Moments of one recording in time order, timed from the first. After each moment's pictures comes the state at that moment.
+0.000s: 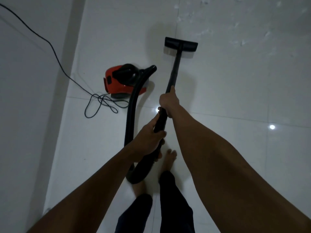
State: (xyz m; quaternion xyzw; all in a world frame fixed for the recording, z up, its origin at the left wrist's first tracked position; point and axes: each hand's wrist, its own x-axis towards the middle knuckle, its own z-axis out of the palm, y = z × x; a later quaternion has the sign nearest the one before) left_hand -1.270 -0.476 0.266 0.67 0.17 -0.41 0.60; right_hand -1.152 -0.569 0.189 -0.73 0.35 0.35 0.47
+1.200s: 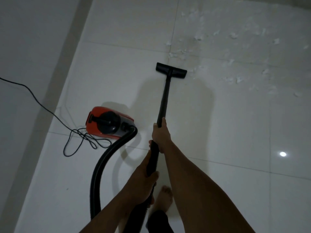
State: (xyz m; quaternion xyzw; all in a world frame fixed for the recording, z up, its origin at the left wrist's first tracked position) left_hand -1.144 -0.590 0.198 0.72 0.17 -0.35 0.57; right_hand -1.019 -0.661 0.082 -0.64 0.36 0.36 0.57
